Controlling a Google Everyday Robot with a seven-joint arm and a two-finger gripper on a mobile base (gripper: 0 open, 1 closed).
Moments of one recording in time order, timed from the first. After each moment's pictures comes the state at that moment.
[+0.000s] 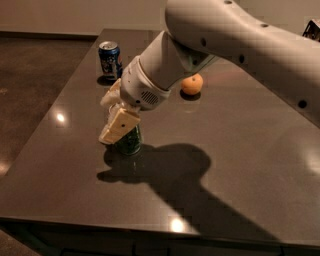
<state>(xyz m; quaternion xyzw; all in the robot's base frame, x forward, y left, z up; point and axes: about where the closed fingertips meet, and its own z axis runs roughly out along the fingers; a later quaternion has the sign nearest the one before) 0.473 0.105 0.911 -0.71 0.59 0.25 0.28</state>
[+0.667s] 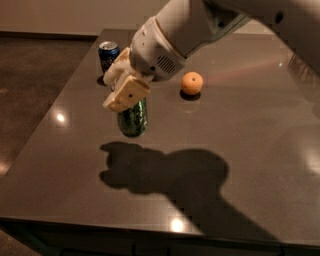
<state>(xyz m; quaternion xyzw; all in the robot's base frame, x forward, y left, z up) 0.470 0.085 0.979 -0.71 0.58 0.26 0.30</state>
